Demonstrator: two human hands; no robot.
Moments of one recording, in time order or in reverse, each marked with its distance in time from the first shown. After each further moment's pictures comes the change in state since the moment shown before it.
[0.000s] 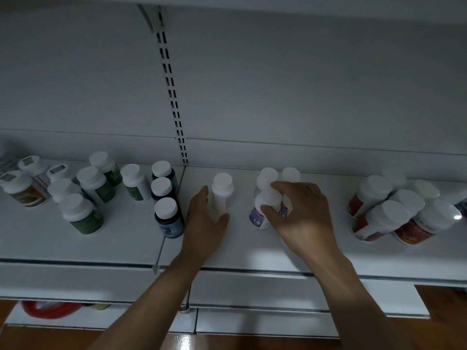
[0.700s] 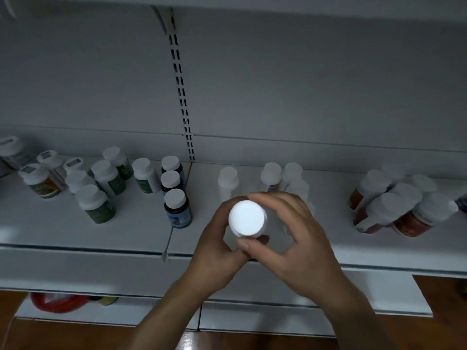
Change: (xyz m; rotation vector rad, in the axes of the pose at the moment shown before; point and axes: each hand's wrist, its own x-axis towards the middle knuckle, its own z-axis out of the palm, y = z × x) left_hand -0.086 0.053 -0.031 -0.436 -0.176 0.272; right_hand -0.056 -0.053 -0.043 0.432 -0.131 -0.246
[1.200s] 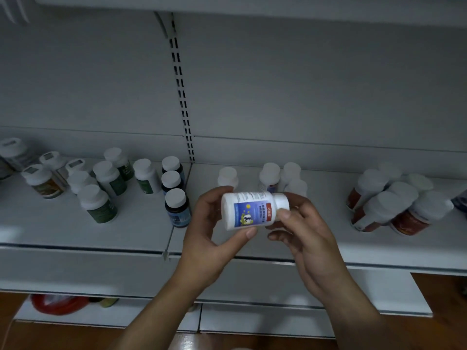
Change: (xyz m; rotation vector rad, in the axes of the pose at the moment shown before) left_hand -0.001 0.008 -0.008 -0.043 0.129 0.135; right_hand -0.007 0.013 0.000 0.913 0.097 0.552
